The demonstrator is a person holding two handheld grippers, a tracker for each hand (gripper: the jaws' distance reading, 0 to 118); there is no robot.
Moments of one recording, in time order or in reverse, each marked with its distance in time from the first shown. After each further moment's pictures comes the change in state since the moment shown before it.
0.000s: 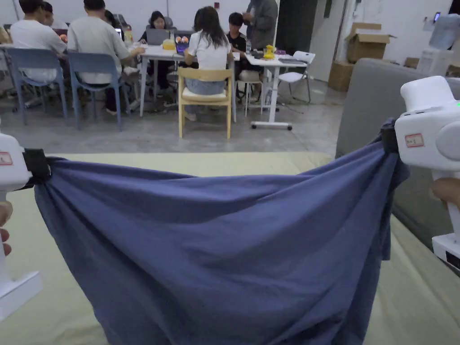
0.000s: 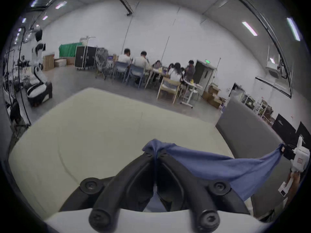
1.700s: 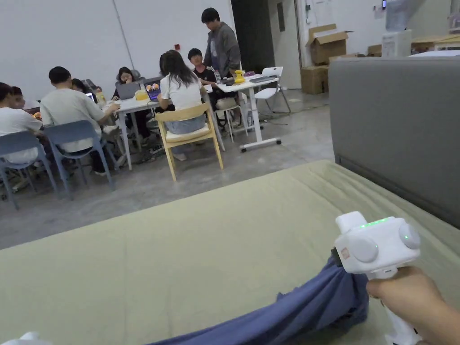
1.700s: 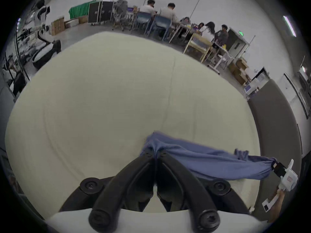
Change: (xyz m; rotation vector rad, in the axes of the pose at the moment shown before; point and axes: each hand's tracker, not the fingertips) left arm -0.111 -0.160 -0.203 -0.494 0.156 0.136; right arm -0.113 -0.193 -0.218 -0.416 0.143 -0.193
